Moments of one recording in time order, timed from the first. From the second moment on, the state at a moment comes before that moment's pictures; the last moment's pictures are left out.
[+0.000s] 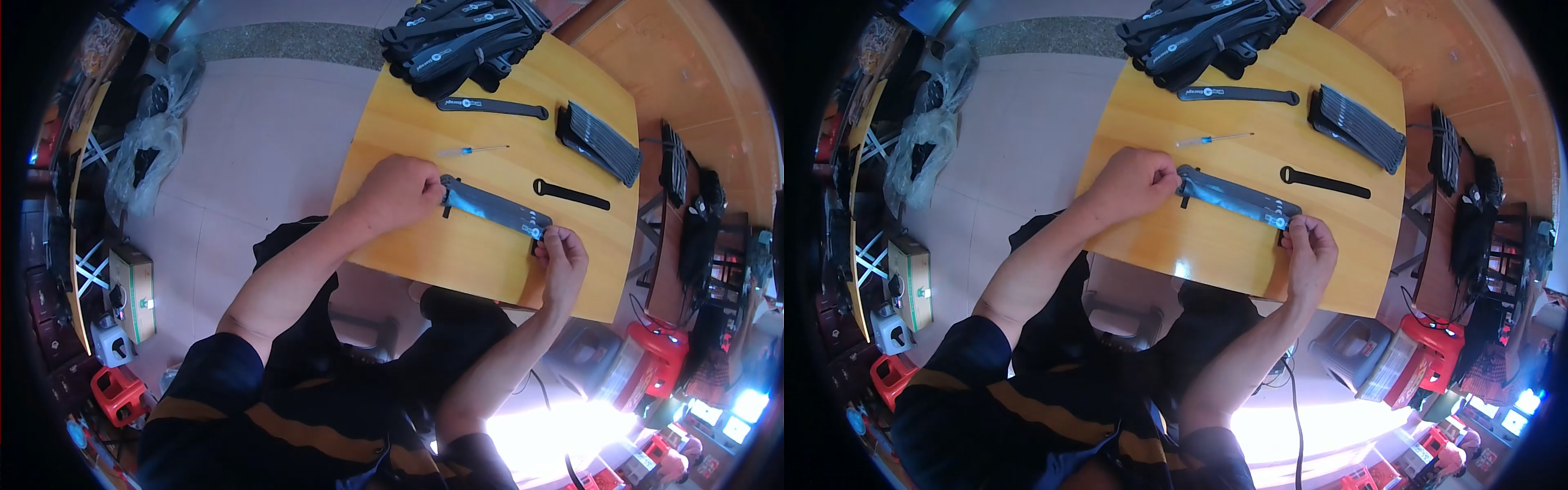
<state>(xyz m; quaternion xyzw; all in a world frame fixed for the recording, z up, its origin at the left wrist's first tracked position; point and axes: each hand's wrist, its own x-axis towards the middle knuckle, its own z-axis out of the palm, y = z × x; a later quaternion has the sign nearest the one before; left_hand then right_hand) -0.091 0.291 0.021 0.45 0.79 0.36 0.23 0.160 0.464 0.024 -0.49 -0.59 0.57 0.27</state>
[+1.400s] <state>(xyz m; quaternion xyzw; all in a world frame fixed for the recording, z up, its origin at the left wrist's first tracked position) -0.091 0.293 0.025 0.45 0.80 0.32 0.23 0.160 0.465 0.017 -0.49 -0.62 0.55 0.26</state>
